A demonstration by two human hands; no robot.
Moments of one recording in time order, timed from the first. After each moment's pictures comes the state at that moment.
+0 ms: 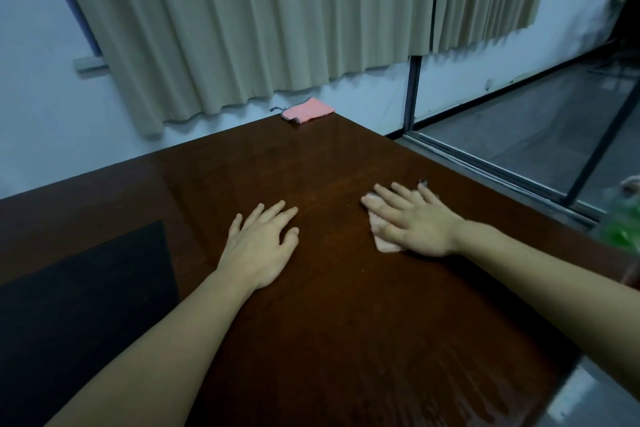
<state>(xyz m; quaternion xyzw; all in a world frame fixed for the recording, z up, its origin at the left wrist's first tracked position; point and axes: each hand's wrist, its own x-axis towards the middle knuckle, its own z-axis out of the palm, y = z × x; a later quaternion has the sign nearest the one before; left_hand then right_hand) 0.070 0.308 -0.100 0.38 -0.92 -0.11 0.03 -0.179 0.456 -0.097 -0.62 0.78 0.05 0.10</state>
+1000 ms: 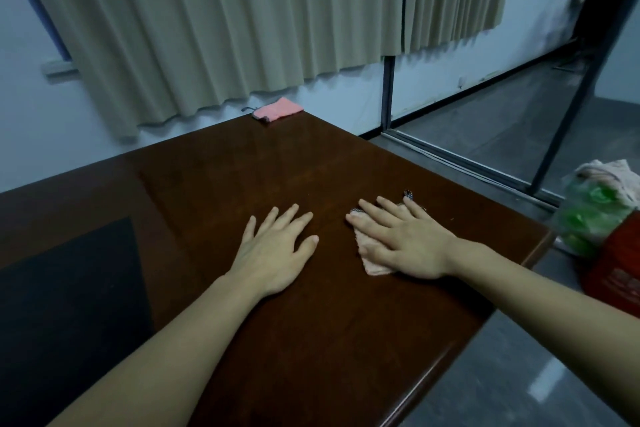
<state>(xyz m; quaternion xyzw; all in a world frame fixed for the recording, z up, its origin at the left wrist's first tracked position) 0.037 0.390 -0.098 0.33 -0.94 -0.11 -0.01 -0.164 0.544 -0.100 -0.63 0.77 0.03 0.10</state>
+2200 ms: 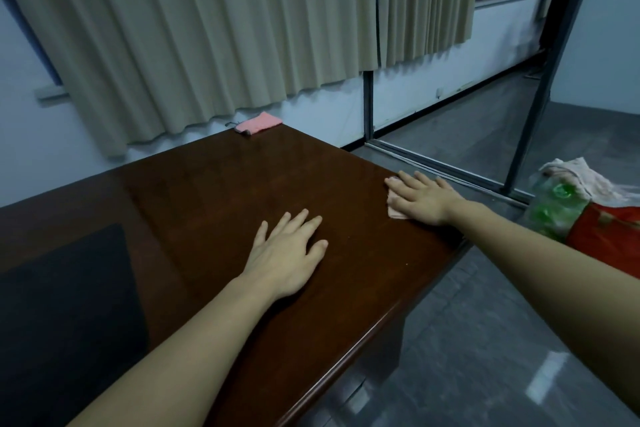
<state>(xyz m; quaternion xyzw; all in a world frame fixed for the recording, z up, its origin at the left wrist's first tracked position) 0.025 0.468 -0.080 0.29 -0.95 -0.11 0.00 -0.261 0.585 -0.098 -0.47 0.88 0.01 0.10</state>
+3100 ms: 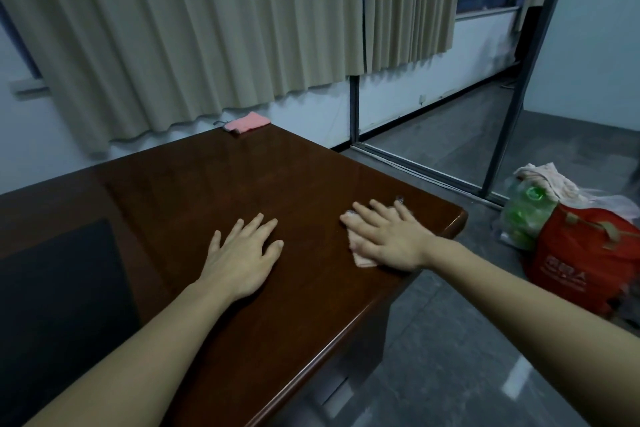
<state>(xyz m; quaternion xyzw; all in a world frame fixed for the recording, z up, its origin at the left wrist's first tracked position) 0.062 0.447 -0.087 0.36 -0.93 -0.11 0.00 -0.164 0.618 -0.097 -0.58 0.81 0.03 0.09</state>
